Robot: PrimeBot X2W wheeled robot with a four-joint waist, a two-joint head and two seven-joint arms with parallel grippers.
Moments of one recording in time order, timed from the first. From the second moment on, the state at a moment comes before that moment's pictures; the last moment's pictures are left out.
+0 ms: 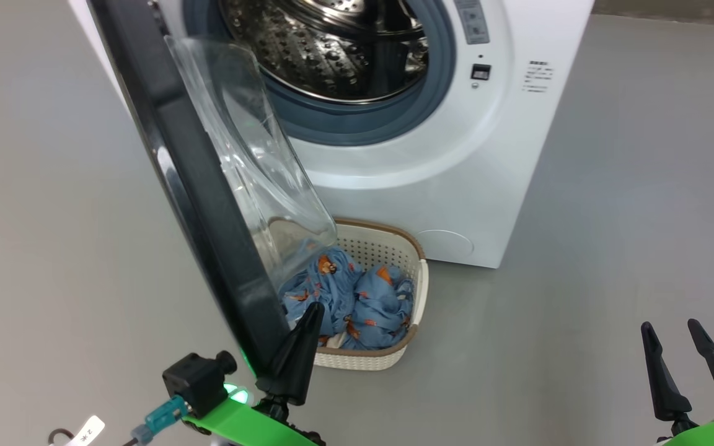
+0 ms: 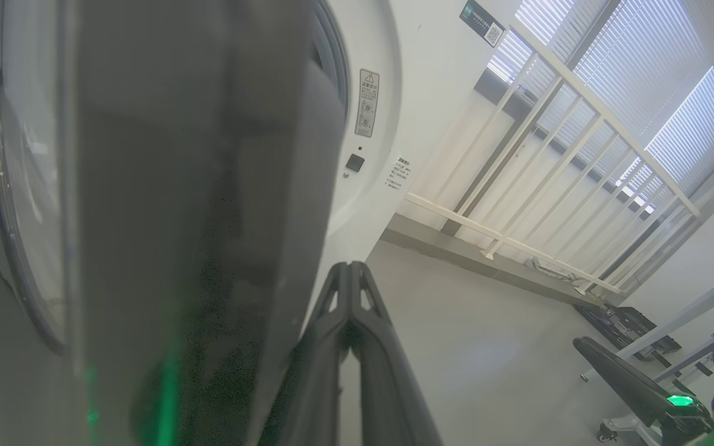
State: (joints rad) left arm -0.15 0.02 -0.43 0.15 -0.63 -0.10 -0.25; right arm 0.06 -0.24 -0.11 0.13 0.33 0.13 -0.25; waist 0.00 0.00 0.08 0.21
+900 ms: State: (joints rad) left arm -0.06 0.04 -0.25 0.10 -0.56 -0.06 -0.26; right arm 0.06 -0.25 -0.10 0.12 0.33 0.13 -0.25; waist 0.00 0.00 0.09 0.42
